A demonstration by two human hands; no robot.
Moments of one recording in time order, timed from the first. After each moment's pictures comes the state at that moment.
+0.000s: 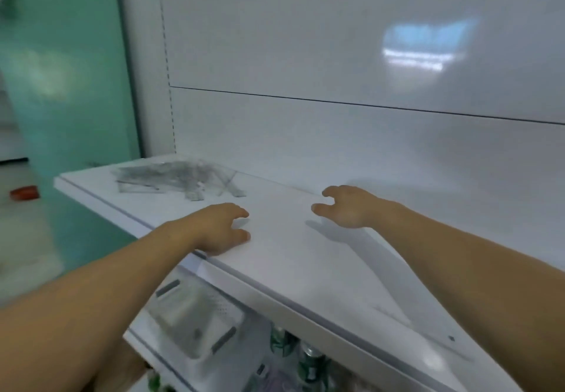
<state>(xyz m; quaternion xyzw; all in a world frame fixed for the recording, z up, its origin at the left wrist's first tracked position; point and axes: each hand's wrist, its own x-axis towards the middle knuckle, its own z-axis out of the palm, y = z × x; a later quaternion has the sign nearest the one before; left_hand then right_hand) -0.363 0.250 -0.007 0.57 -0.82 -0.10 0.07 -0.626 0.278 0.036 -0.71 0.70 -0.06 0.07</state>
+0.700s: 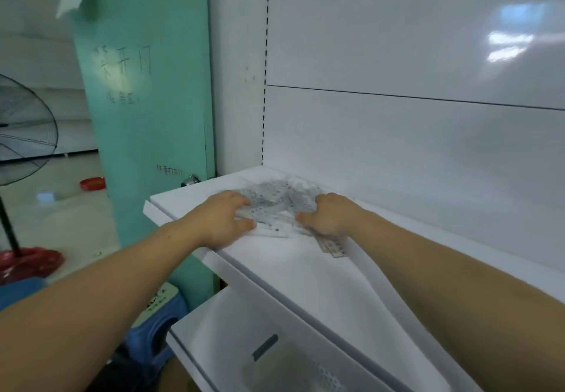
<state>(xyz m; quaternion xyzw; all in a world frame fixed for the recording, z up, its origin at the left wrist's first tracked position) -0.110 0.059 -0.008 0.61 -0.78 -0.06 0.15 -0.339 0.042 0.010 -0.75 0.65 -0.05 0.08</state>
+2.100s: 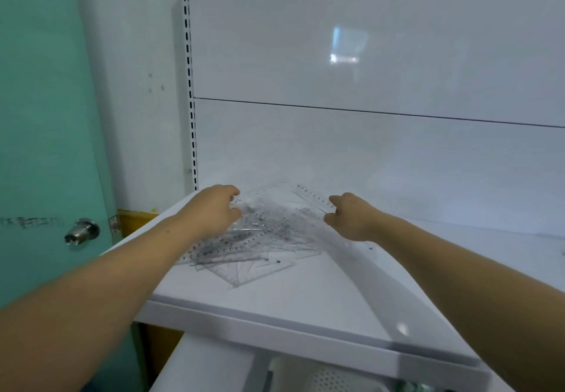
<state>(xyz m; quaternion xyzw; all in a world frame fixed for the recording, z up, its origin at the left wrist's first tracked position) -0.104 -0.054 0.029 0.43 -0.88 -0.10 0.19 -0.345 0.061 0.028 -0.59 0.80 -0.12 0.01</state>
